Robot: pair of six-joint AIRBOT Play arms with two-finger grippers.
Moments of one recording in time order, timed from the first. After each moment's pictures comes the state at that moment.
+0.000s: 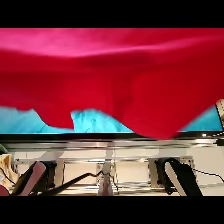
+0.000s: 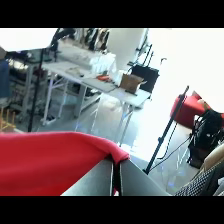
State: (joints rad) left arm 0.81 -0.96 1.50 -0.94 -1.47 -1.01; right arm -0.22 -0.71 1.97 -0.98 1.20 1.11
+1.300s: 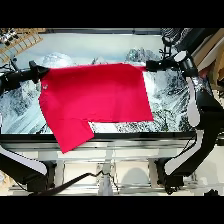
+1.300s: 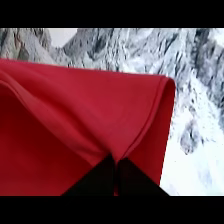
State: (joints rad) left arm 0.42 -1.87 1.47 0.33 -1.19 -1.08; right arm -0.08 -1.87 1.74 -1.00 1.03 1.19
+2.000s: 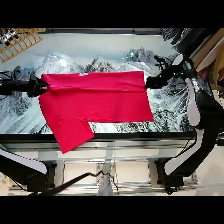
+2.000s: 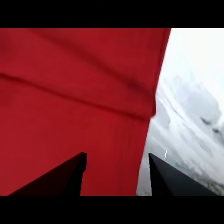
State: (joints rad) left arm 0.50 -1.84 1.47 0.68 -1.44 -1.24; right arm -0.12 -1.88 1.68 -1.15 1.48 1.26
